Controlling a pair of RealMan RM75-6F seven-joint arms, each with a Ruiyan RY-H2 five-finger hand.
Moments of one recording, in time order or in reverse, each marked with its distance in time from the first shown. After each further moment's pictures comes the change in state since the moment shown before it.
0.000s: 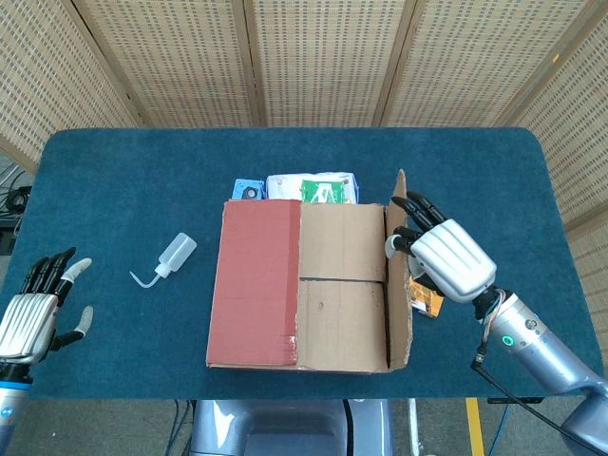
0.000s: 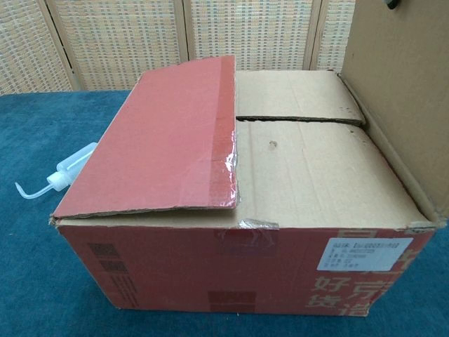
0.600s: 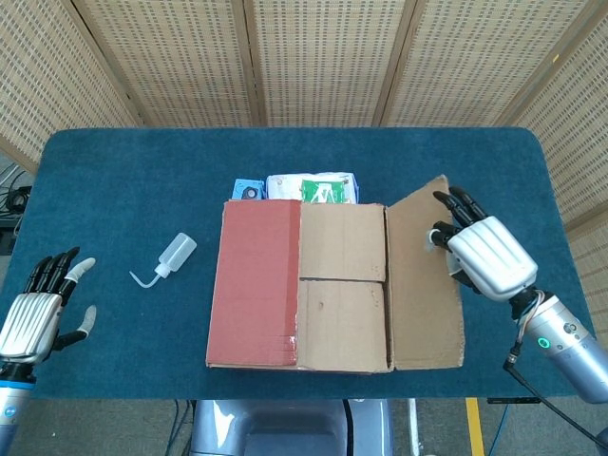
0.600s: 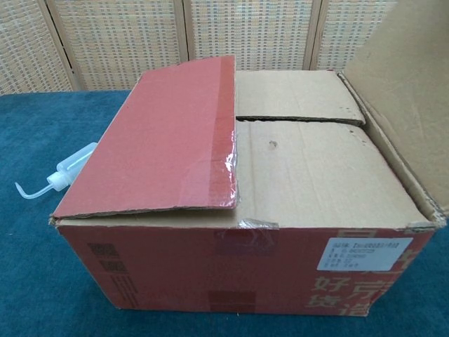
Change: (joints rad) left arm -0.005 -0.001 -0.001 -0.016 0.002 -0.002 0.028; right arm -0.066 0.108 -0.017 0.018 0.002 0.008 0.002
